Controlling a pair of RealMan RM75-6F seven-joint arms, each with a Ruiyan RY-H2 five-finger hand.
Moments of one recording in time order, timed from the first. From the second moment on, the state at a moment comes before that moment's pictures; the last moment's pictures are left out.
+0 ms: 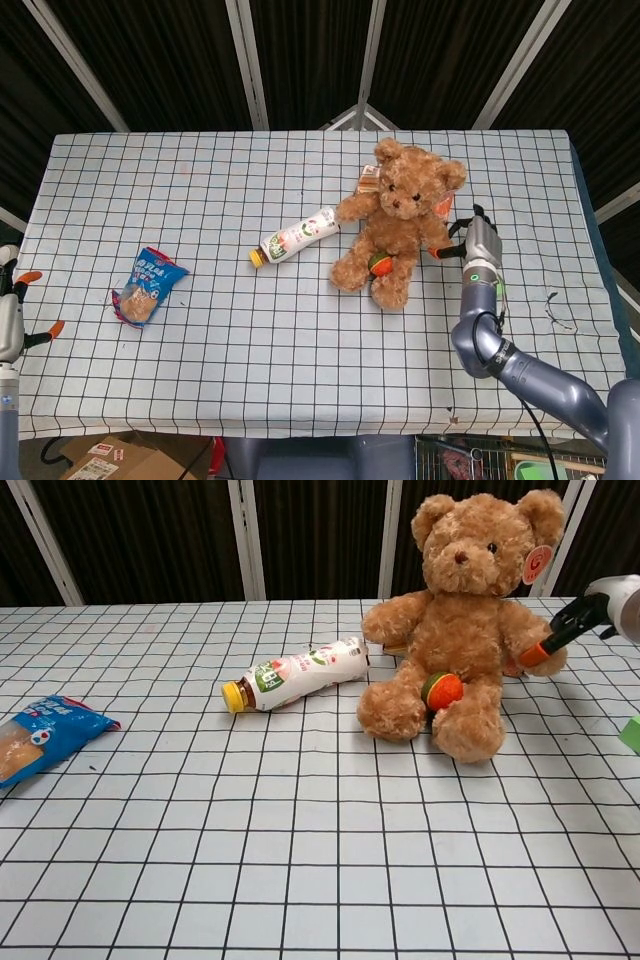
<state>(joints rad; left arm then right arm) -0.18 -1.20 -0.19 -1.73 1.01 1.39 0.33 0.83 -1.56 0.49 -1.27 -0.14 1.00 -0.38</state>
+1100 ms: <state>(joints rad) -0.19 -1.20 -0.18 -1.73 1.00 1.40 0.34 0.82 -1.55 0.49 -1.28 -0.18 0.99 -0.41</state>
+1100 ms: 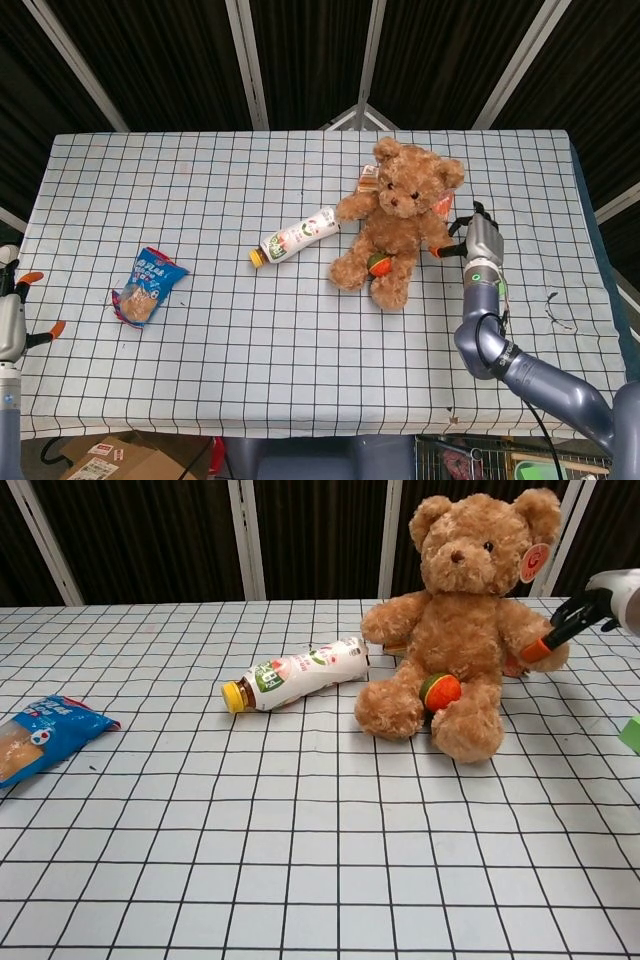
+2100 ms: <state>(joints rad) -0.19 -1.21 -0.18 -1.72 1.00 1.40 0.35 0.80 -1.52 0.49 -1.31 -0.18 0.94 -0.38</state>
